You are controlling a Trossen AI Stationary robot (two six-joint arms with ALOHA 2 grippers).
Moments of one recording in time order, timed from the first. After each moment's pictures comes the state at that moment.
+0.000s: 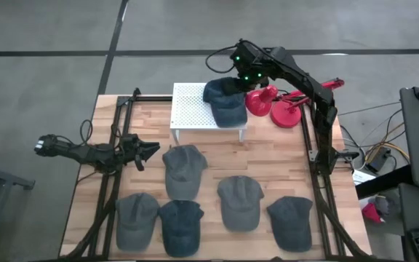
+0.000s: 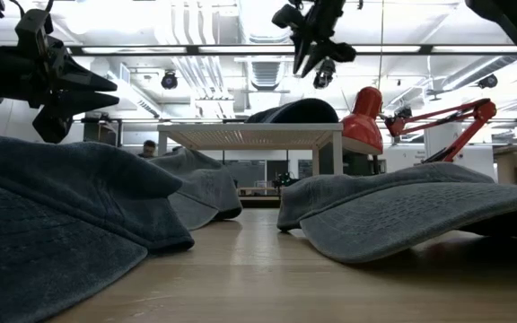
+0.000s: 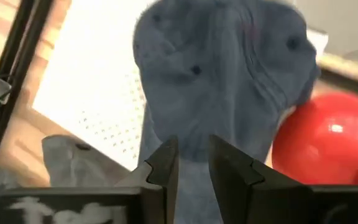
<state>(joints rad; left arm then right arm) -0.25 0.13 0.04 -0.01 -0.61 -0.58 -0.52 1.98 2.35 -1.42 -0.01 0.66</state>
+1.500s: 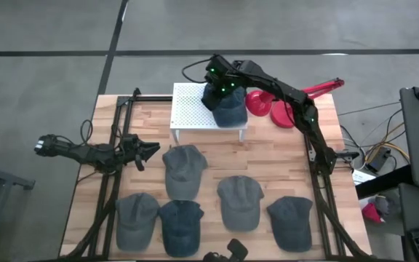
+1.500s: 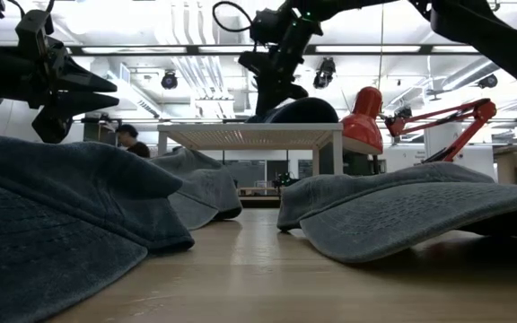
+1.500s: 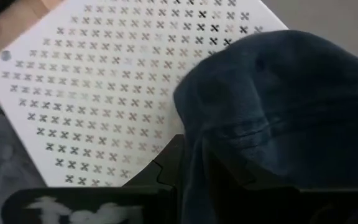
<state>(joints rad) -0.25 0.13 0.04 -0.02 -0.61 -0.60 -0.49 2.21 2.35 -1.19 -0.05 0.23</state>
